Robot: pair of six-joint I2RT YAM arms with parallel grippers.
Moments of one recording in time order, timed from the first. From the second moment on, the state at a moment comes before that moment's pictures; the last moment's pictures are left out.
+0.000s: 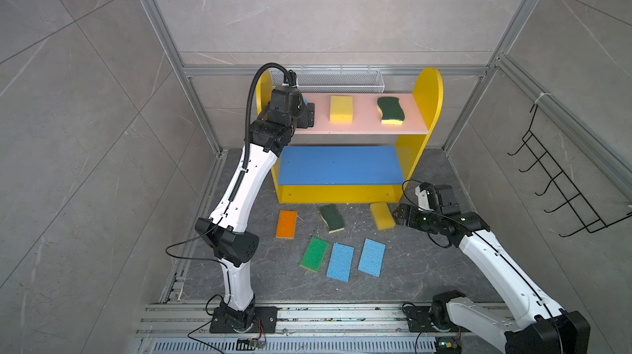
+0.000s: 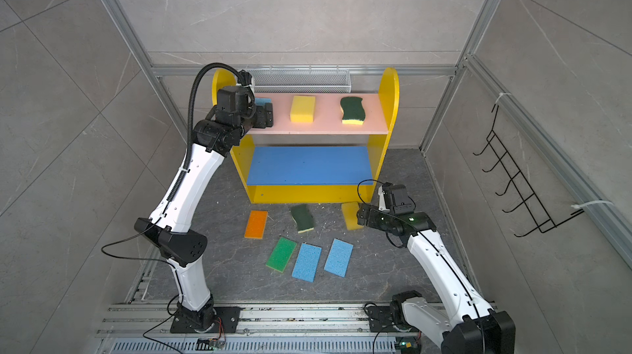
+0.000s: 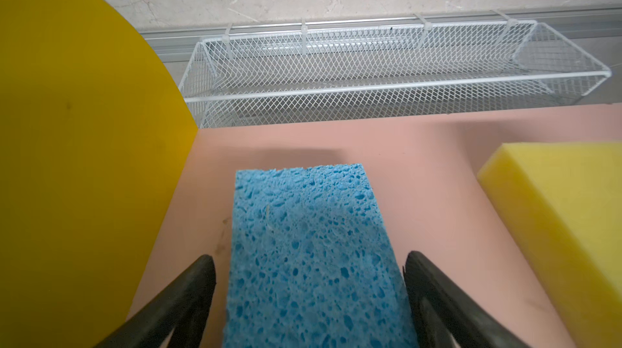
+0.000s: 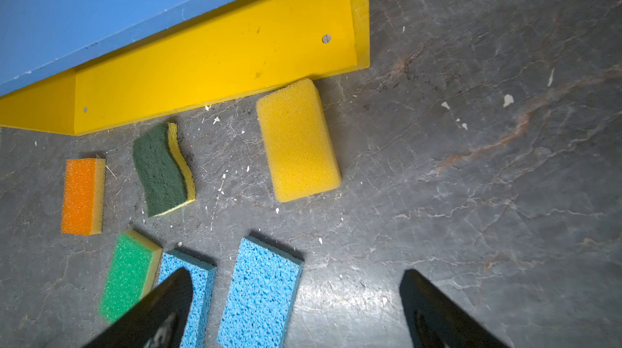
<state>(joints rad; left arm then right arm) -0.47 1.88 2.35 -0.81 -0.31 -0.11 0.20 1.06 0.88 -0.74 -0.13 0.40</state>
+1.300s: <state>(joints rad) -0.61 1.75 2.25 -0.94 -0.47 -0.17 0.20 0.94 0.88 -0.78 -0.17 0.41</state>
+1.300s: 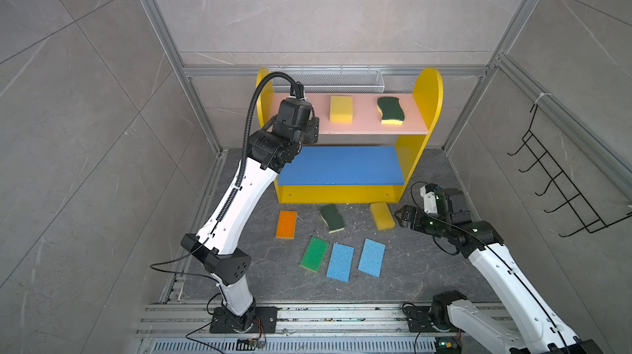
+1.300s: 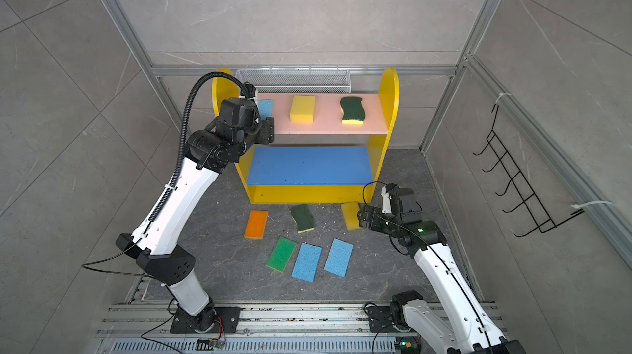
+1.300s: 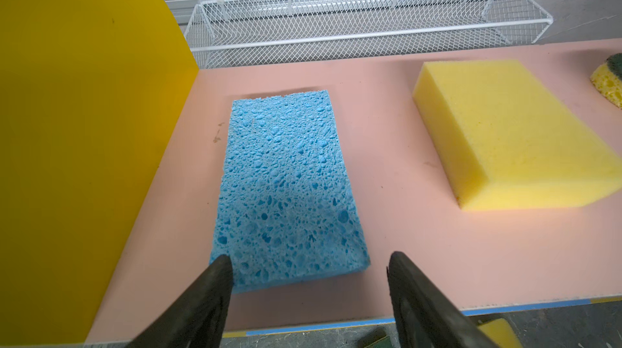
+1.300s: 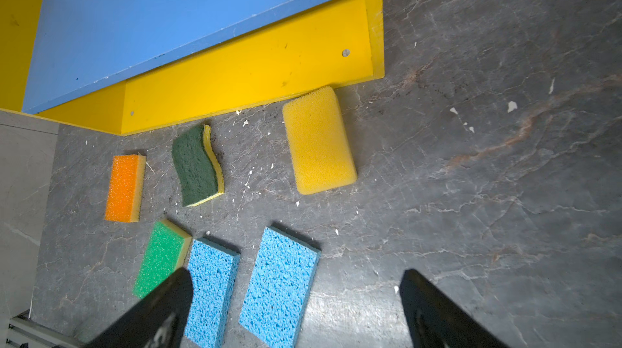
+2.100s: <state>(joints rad) -0.53 1.82 2.35 -1.00 -0.42 -0.17 0.20 0.95 0.88 -0.78 -0.17 0.41</state>
